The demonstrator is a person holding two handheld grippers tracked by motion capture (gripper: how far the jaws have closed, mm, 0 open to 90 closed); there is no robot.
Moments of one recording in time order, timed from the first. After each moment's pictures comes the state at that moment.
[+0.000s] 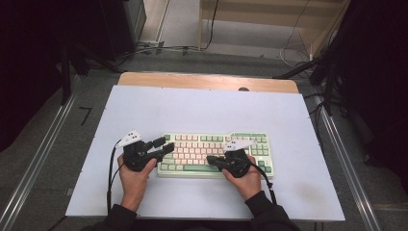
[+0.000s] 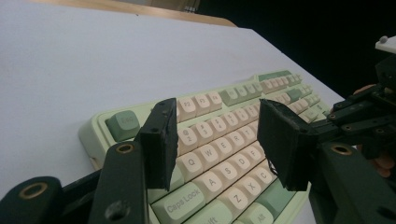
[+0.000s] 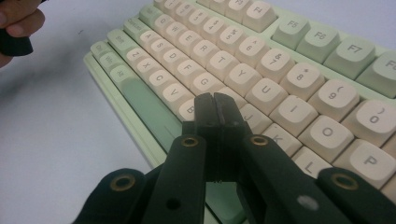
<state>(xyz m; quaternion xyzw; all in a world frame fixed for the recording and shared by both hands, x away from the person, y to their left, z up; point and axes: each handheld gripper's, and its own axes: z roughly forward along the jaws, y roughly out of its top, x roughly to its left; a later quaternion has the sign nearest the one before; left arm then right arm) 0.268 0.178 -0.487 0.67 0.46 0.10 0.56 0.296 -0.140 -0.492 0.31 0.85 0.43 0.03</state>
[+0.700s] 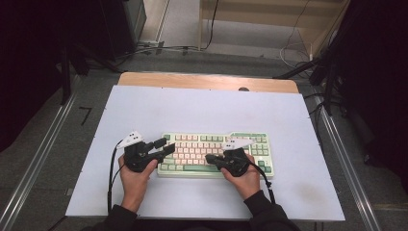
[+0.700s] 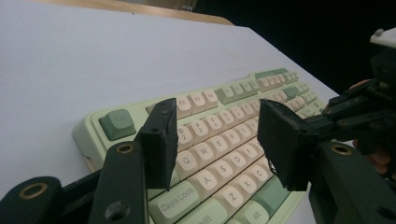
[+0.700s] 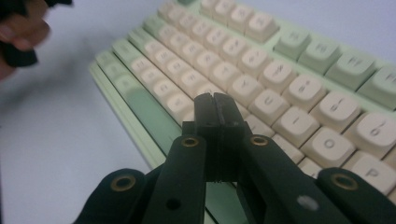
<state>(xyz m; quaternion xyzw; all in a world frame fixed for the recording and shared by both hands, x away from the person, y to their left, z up) 0.267 0.175 -0.486 0.68 0.46 0.10 0.57 0.297 -0.138 -0.487 0.31 0.84 0.44 0.03</state>
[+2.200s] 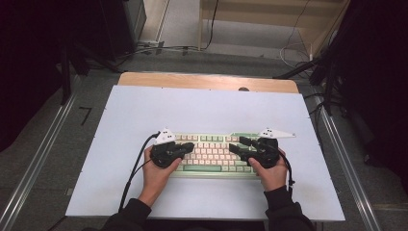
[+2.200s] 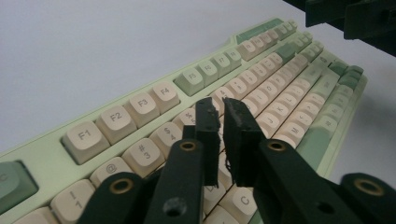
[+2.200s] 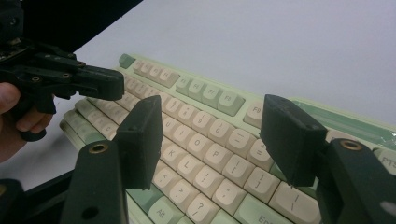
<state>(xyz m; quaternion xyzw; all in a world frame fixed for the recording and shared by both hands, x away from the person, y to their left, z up) 0.292 0.110 -0.490 0.77 0.39 0.11 0.50 0.314 -0.212 -0.461 0.40 0.77 0.49 0.06</state>
